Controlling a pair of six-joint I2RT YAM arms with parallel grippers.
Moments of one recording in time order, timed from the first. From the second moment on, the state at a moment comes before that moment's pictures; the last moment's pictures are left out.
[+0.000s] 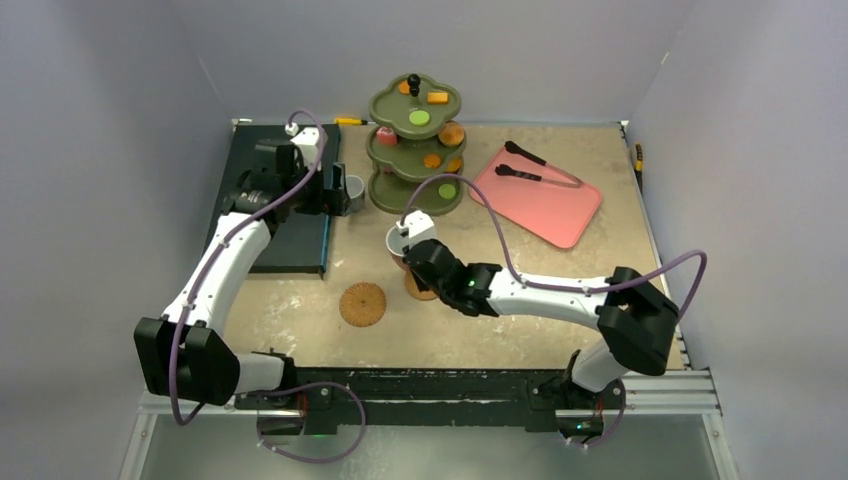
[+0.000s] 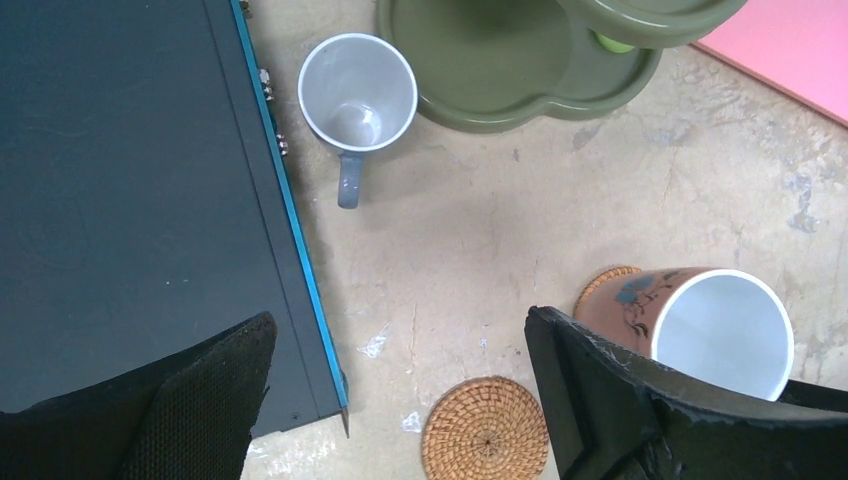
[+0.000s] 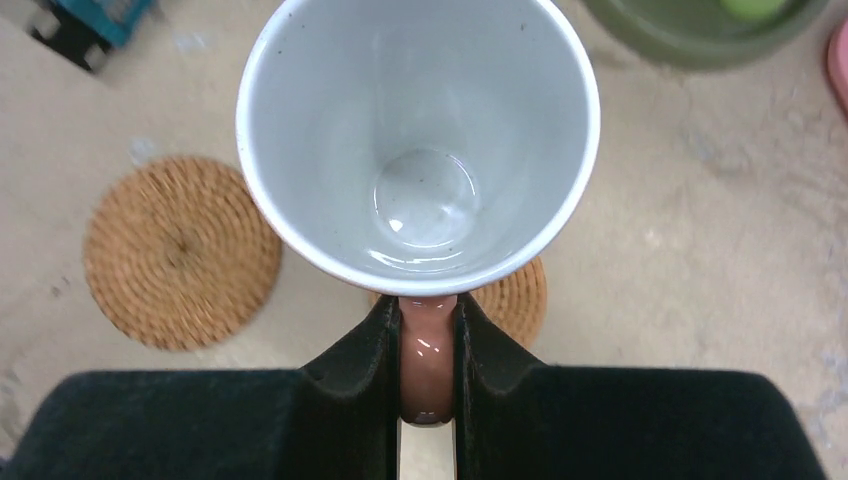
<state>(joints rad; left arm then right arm) -0.16 1.31 1.19 -0.57 0.18 -0.10 1.09 1.57 1.00 -0.05 0.46 0.30</state>
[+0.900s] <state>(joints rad) -0.15 1.37 1.19 -0.57 0.17 -0.03 1.09 1.47 0.76 -0.01 0.45 0.39</state>
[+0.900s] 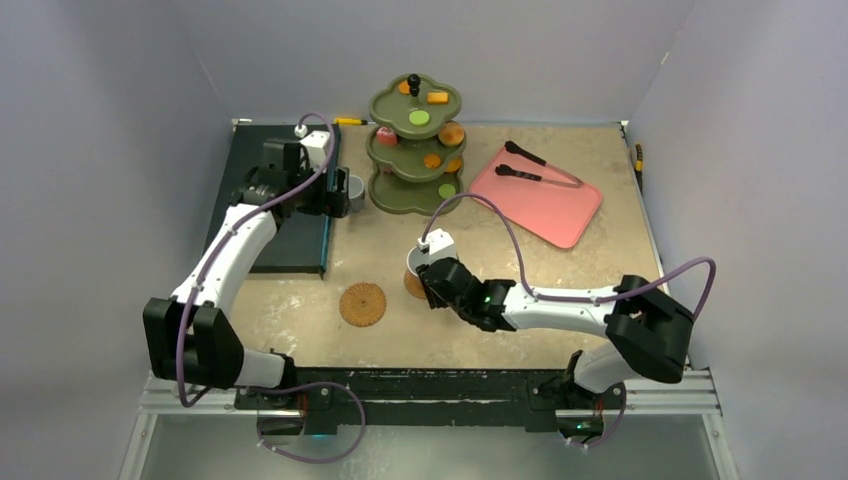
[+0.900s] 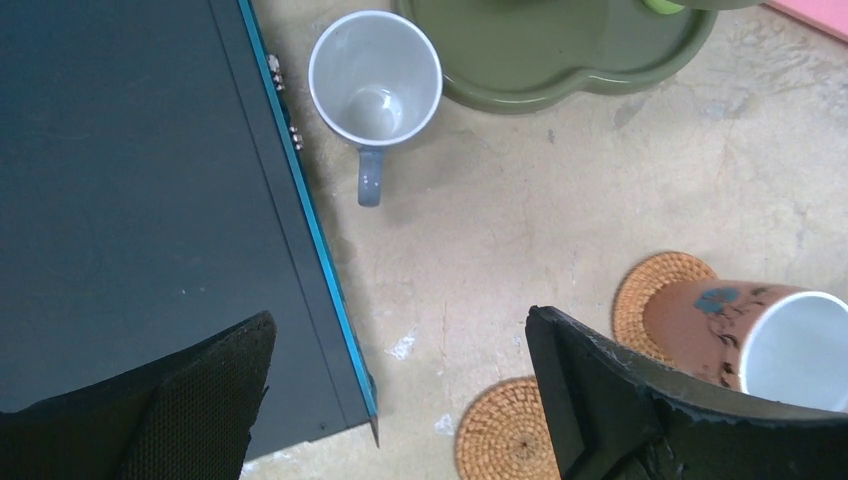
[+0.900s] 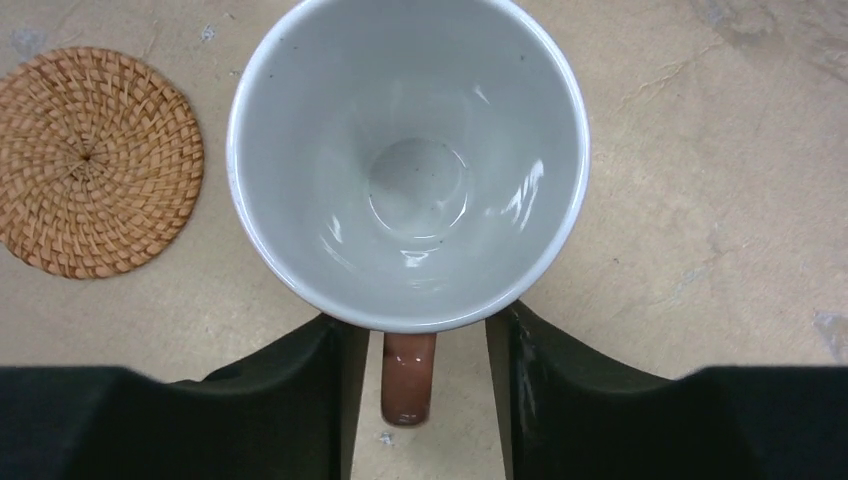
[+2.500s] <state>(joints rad) -0.10 2.06 1.61 -0.49 0.34 0.31 1.09 1.18 0.82 -0.06 0.50 0.42</state>
